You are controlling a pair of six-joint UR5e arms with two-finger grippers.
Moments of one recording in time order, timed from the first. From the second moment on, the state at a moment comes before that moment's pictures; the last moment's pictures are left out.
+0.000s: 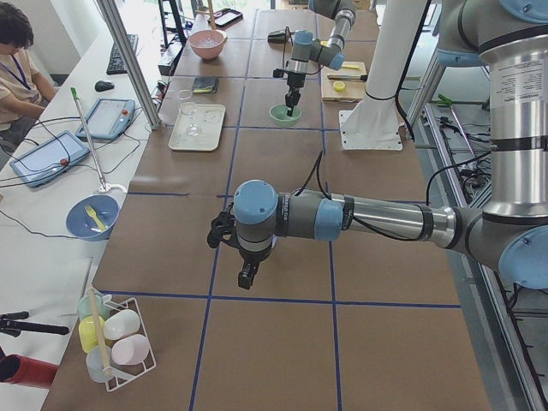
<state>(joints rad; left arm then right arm) -1.59 -1.43 -1.83 -1.54 -2.40 0.24 0.34 -0.94 1.63 -1.01 1.71 1.88</state>
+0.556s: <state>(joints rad) -1.56 -1.43 -1.78 -1.62 -2.40 0.24 0.29 -0.75 1.39 -1.04 1.63 1.94</state>
